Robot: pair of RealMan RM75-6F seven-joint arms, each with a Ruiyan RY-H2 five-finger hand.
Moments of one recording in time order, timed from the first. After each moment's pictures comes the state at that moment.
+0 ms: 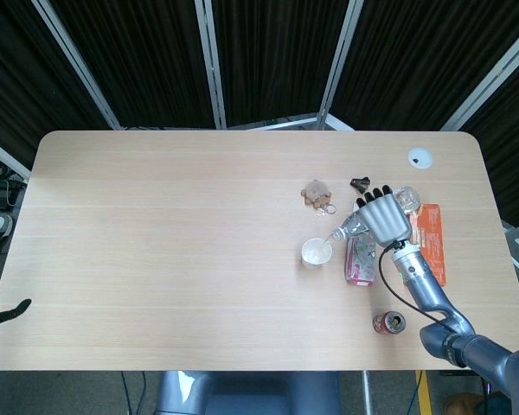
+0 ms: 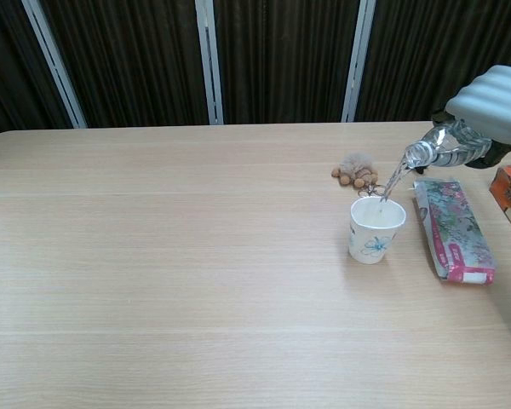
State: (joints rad) left arm -0.06 -1.07 -0.07 -1.77 1.37 1.50 0.21; right arm 0.69 -1.57 0.11 -0.93 -1.42 1.09 -0.49
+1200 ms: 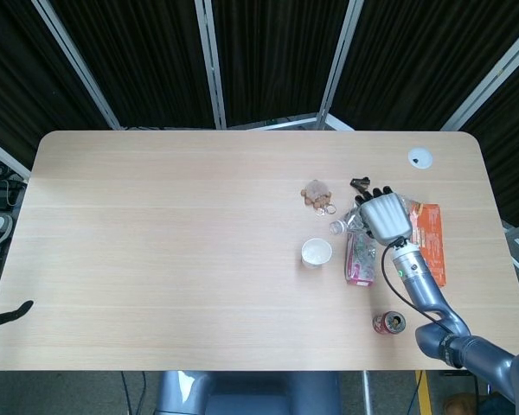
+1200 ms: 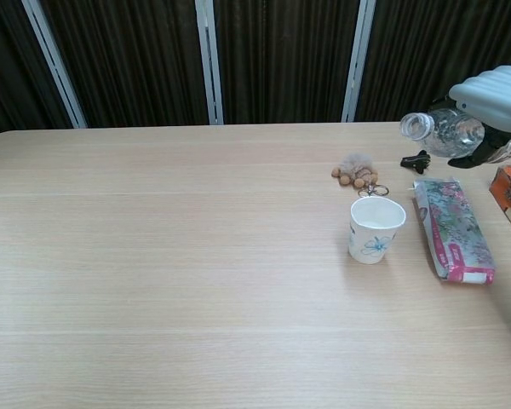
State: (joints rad) left arm -0.06 -1.07 -0.07 -1.77 1.37 1.49 0.21; right arm 0.67 -1.56 0.17 -1.01 -1.37 1.07 -0.26
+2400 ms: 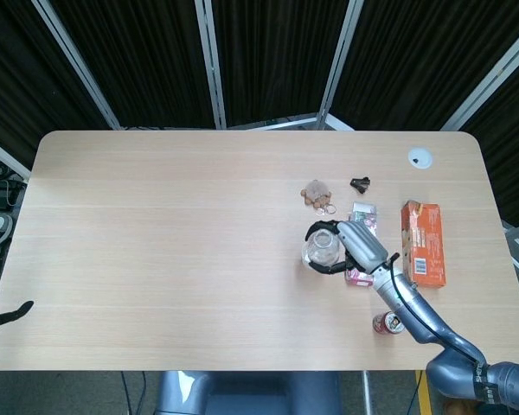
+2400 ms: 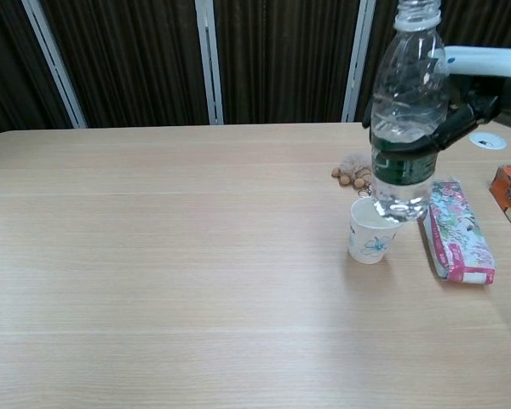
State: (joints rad) left arm -0.06 -1.07 -0.07 -1.77 1.37 1.49 0.21; right arm 0.63 -1.24 0.21 -1.69 -1.40 0.91 0.43
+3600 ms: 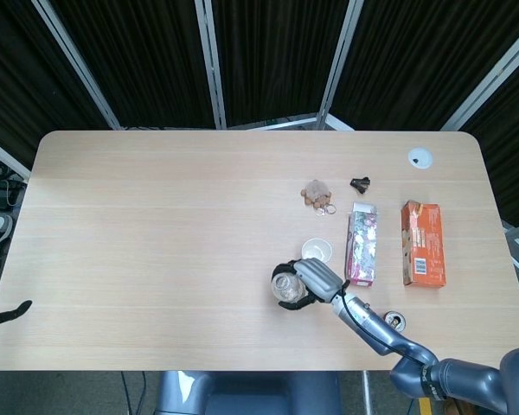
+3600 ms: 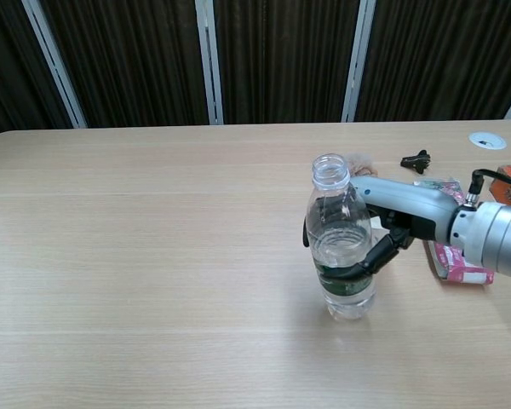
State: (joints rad) left arm -0.06 -1.07 -0.07 -1.77 1.34 1.47 0.22; right arm 0.69 -1.59 0.04 -1.35 -1.57 0.94 0.52
